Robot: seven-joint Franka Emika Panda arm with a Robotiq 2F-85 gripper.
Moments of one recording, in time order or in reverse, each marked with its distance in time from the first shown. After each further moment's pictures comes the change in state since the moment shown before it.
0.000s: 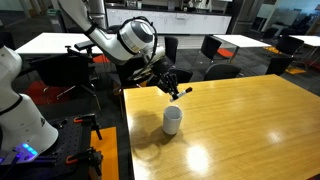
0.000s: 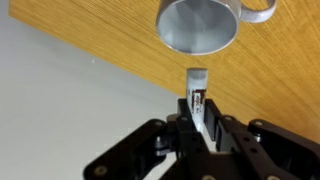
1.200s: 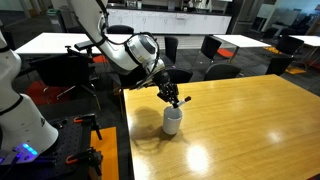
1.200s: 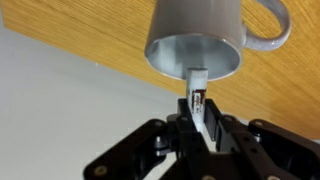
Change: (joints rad) arm 0.023 0.148 0.004 0.052 -0.134 -0.064 0.212
